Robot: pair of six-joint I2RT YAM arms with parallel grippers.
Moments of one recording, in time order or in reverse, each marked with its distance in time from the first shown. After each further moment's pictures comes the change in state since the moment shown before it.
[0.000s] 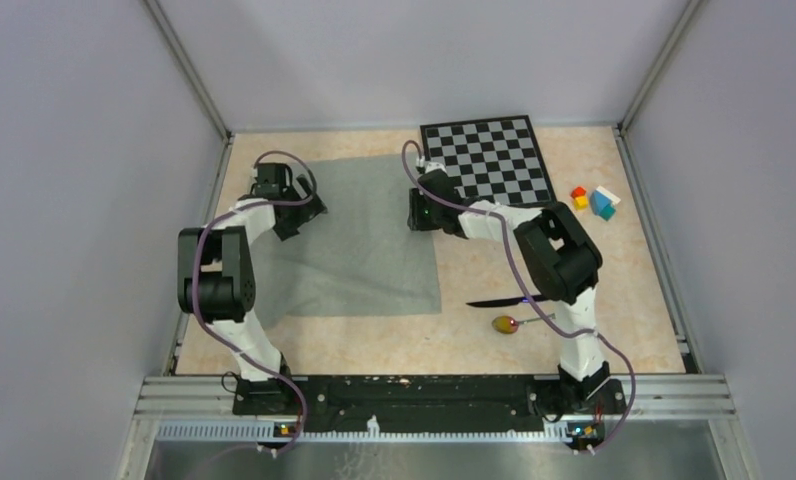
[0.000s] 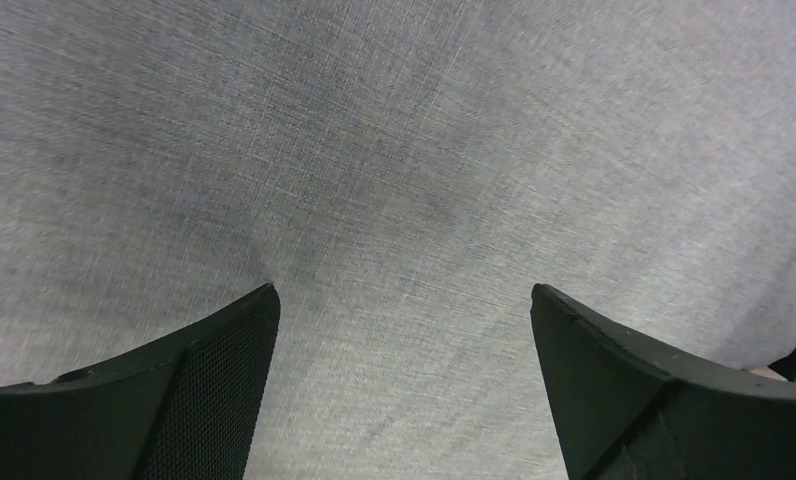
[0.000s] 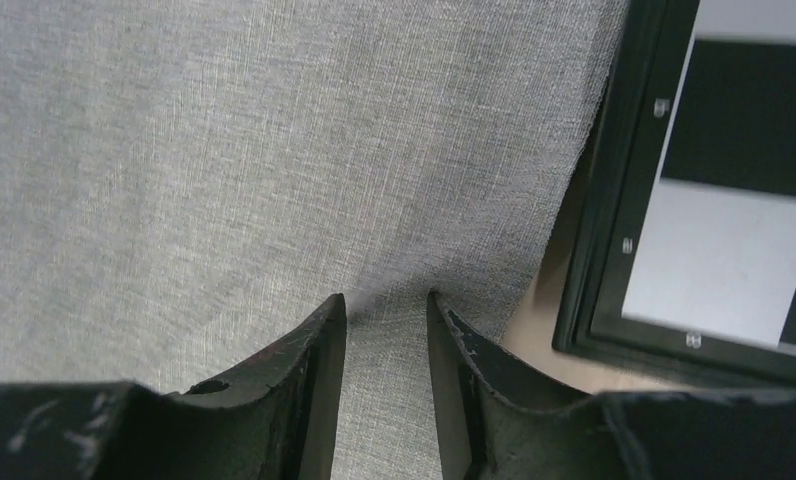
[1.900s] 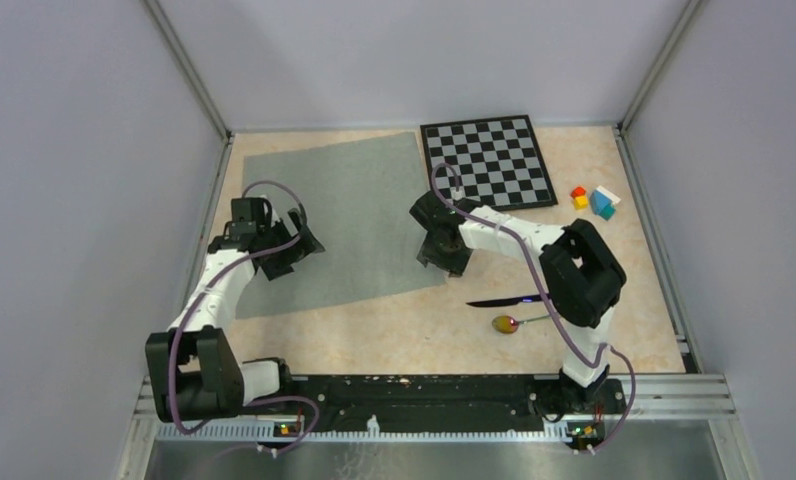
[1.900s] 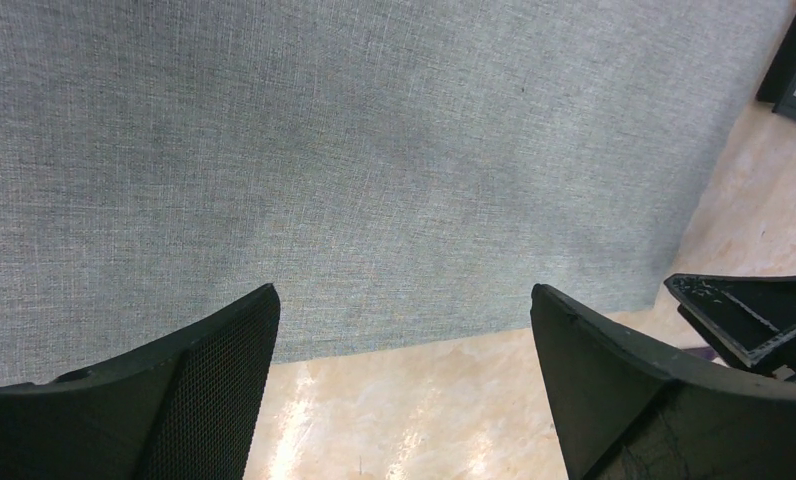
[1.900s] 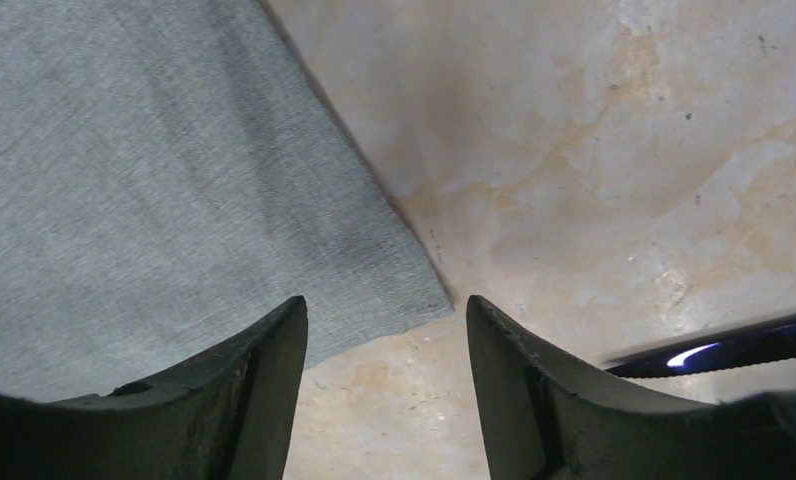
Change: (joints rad) left arm 0.045 -0.522 -0.302 -0.288 0.183 0.087; right arm 0.136 -0.180 0.011 -0.726 0.188 0.684
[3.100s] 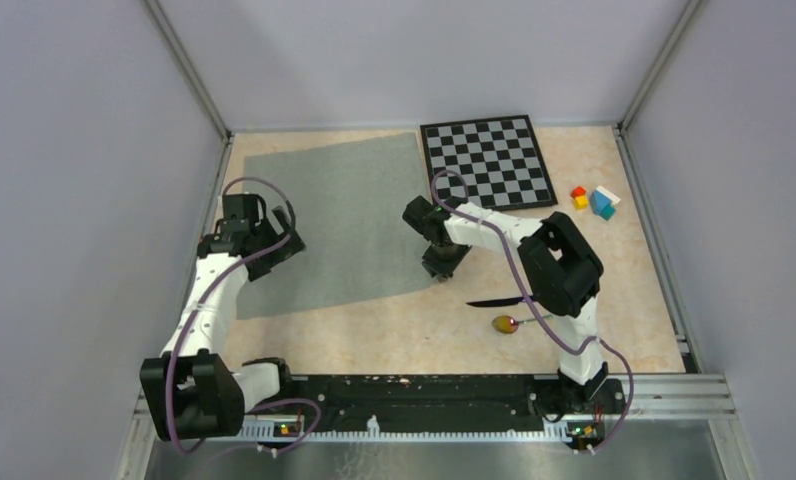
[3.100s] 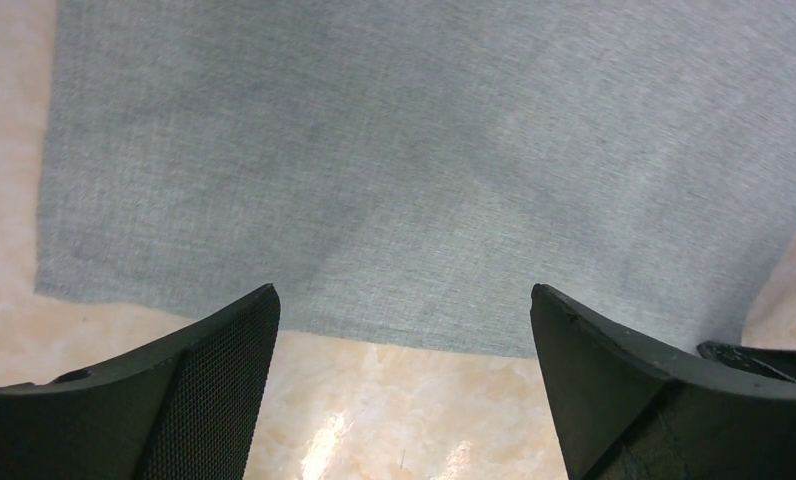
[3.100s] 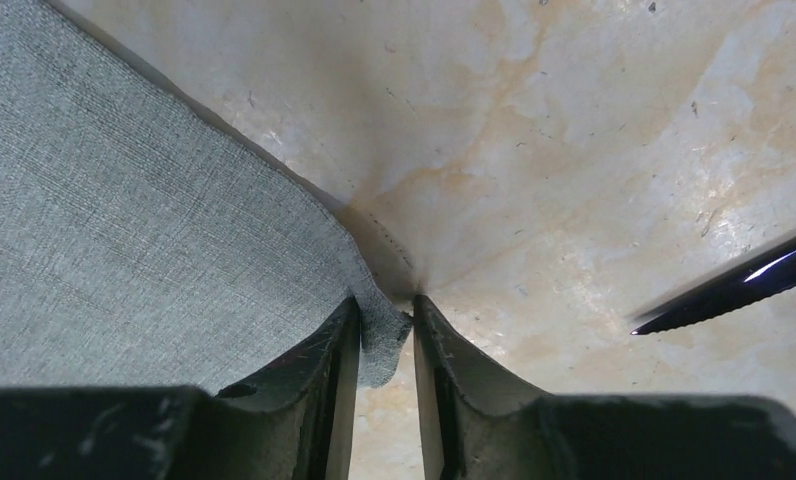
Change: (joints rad) left arm 0.000 -0.092 0.076 -0.134 -0.220 0.014; right arm 0.007 0.137 0.109 -0.193 -0.005 0.287
